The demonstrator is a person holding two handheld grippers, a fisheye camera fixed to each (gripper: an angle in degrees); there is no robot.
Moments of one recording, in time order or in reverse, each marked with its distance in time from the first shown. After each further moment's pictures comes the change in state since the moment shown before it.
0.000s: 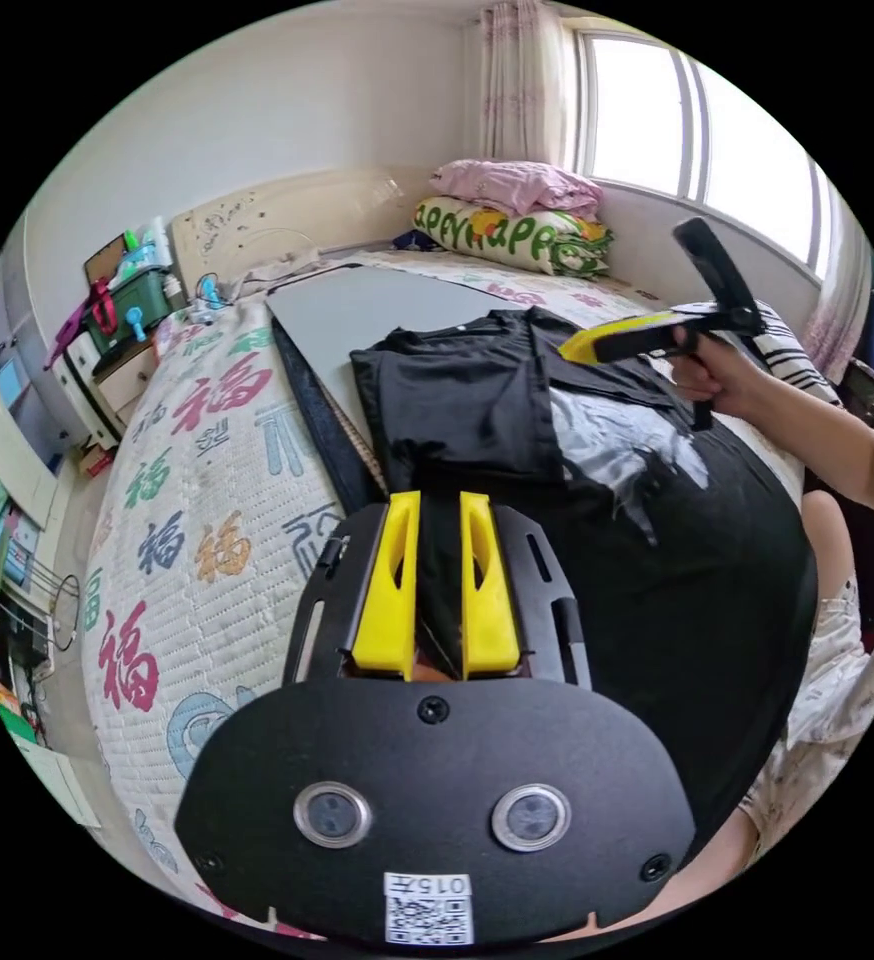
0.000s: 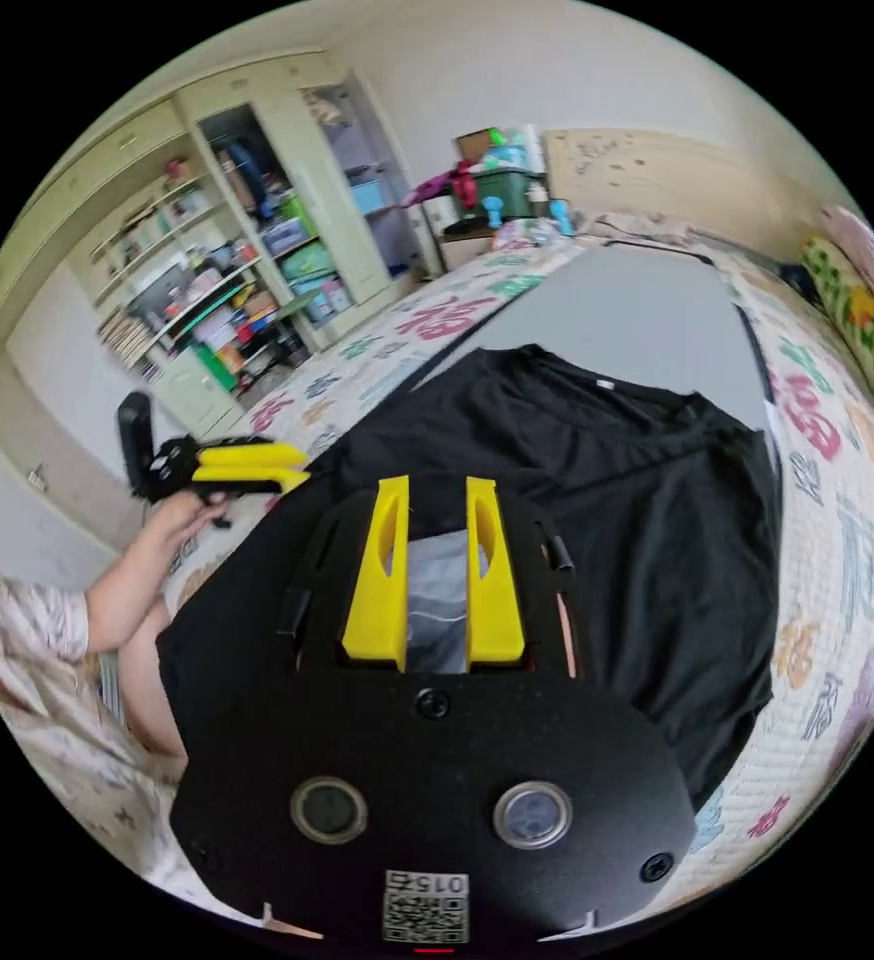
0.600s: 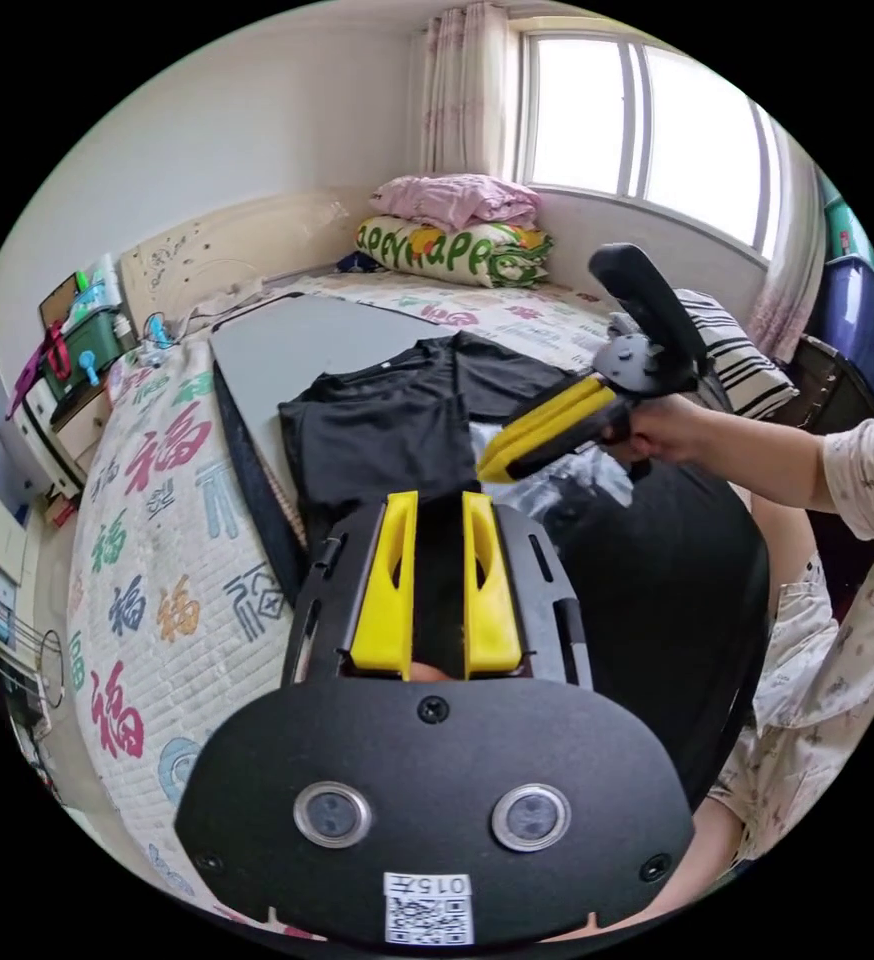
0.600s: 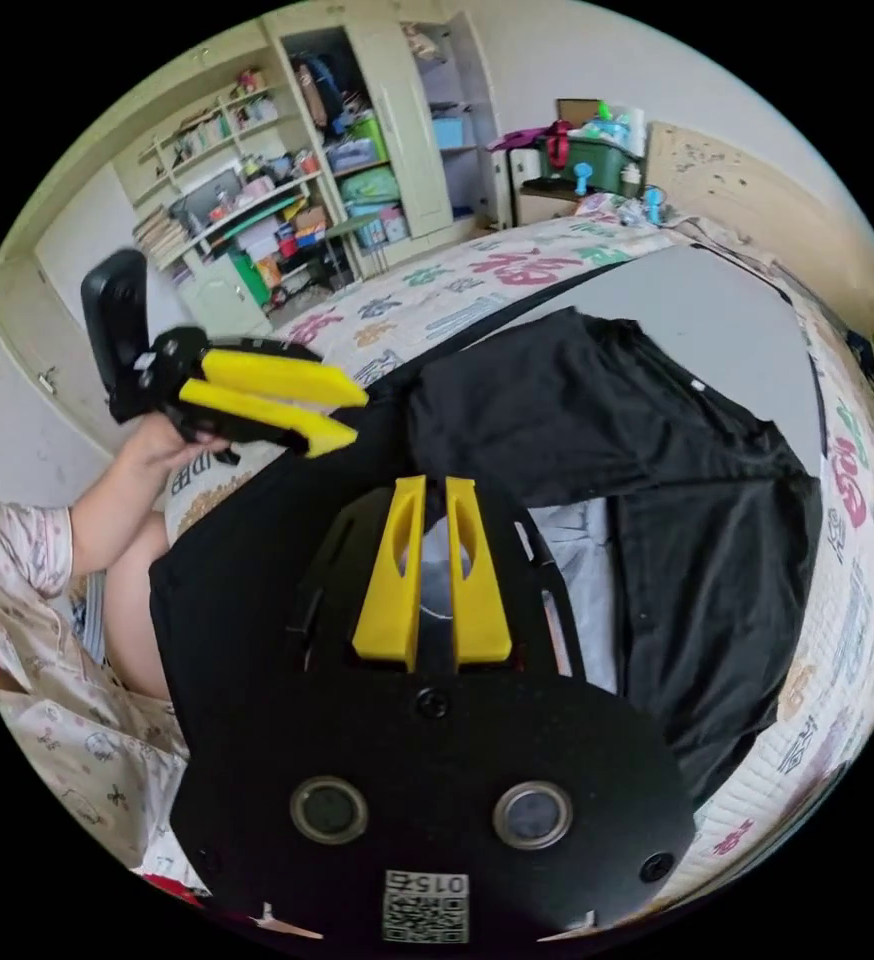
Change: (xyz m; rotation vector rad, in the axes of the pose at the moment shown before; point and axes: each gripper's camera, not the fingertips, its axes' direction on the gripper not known) left arm 0.068 -0.036 0.011 0.040 0.142 0.114; right arm -0.098 0.017 0.009 -0.171 -0.022 -0.211
